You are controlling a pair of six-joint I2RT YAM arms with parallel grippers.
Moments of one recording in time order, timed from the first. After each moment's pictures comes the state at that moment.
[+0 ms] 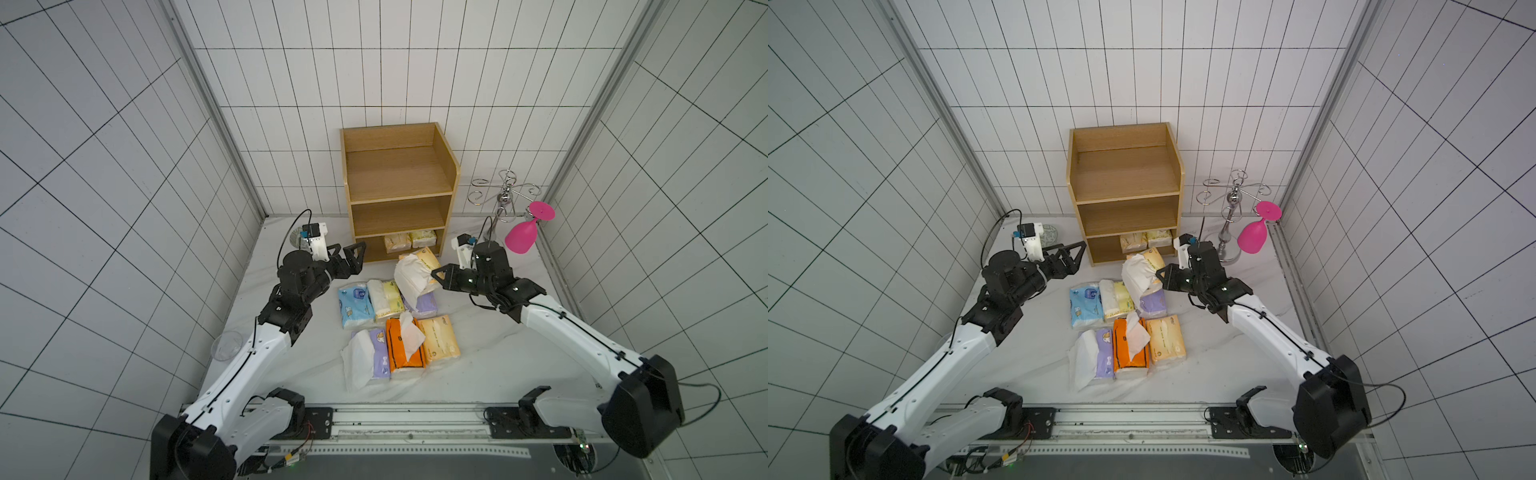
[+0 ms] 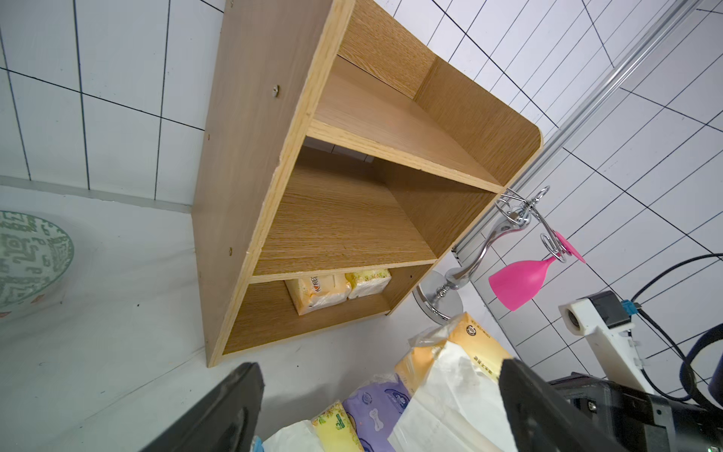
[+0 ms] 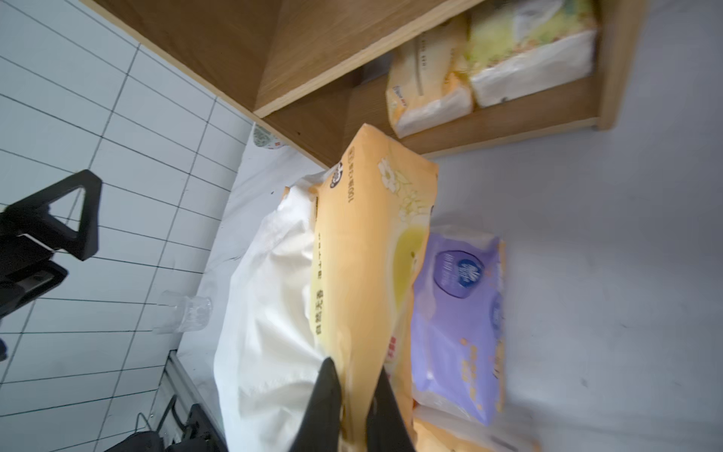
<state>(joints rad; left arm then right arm) -0.32 1.02 0.79 0.10 0.22 -0.52 0.57 1.21 0.93 -0.31 -0.30 0.56</state>
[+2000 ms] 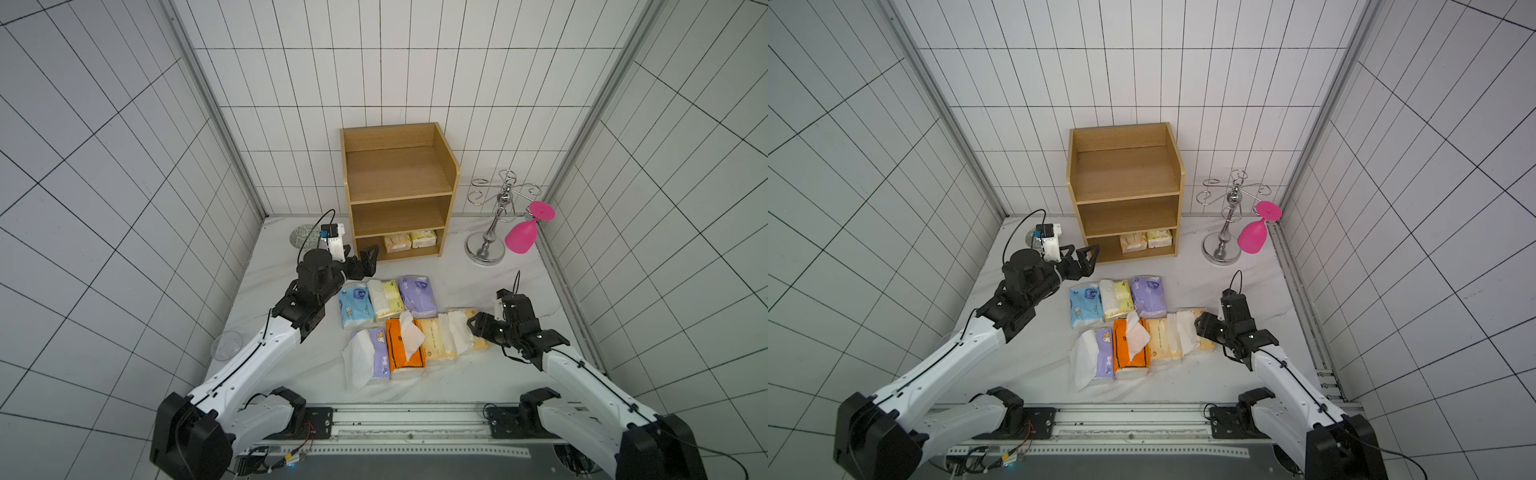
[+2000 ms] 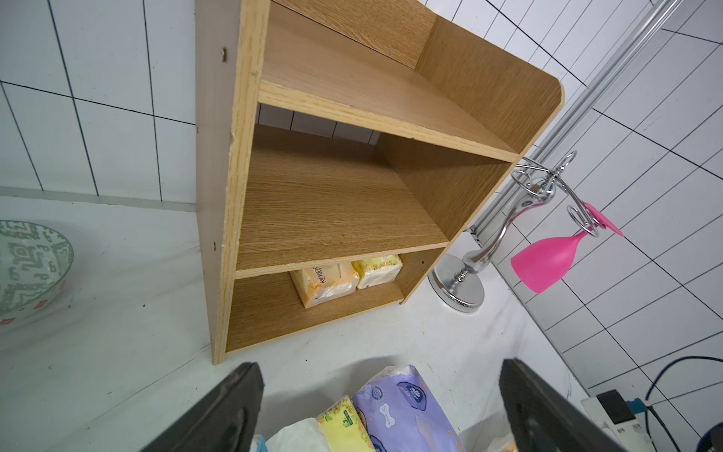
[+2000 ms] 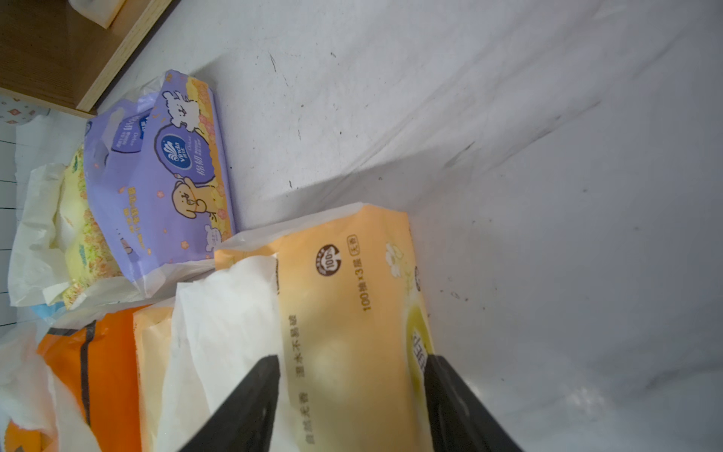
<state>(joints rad) -0.42 1.10 0.83 0.07 0.06 -0.44 0.38 0.93 0.42 -0.38 -0.18 0.58</state>
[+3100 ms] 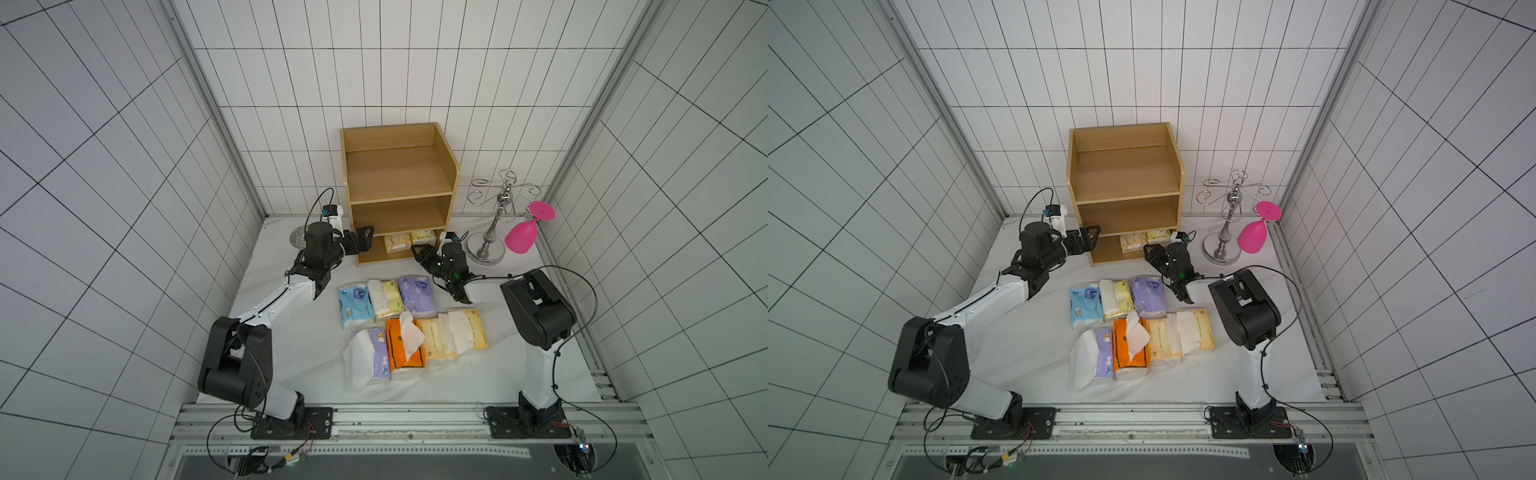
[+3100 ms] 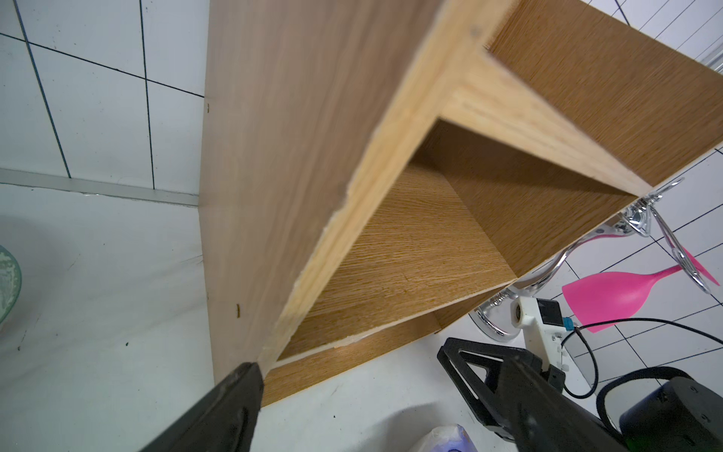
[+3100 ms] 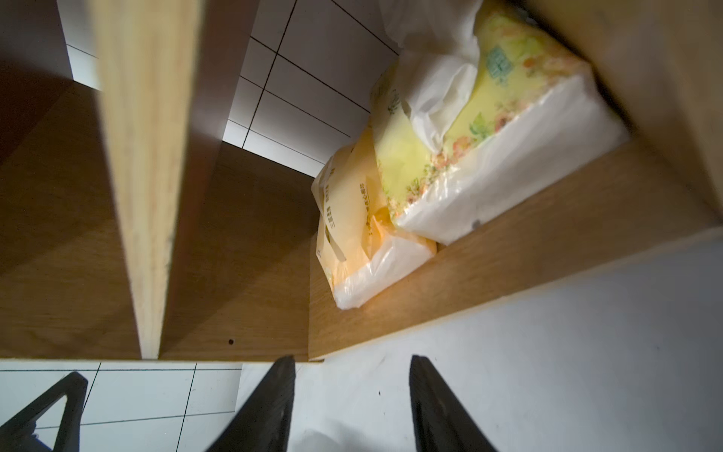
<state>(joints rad) -0.23 1.52 1.02 0.24 0.28 -0.46 0.57 2.03 1.07 0.68 -0.12 1.04</state>
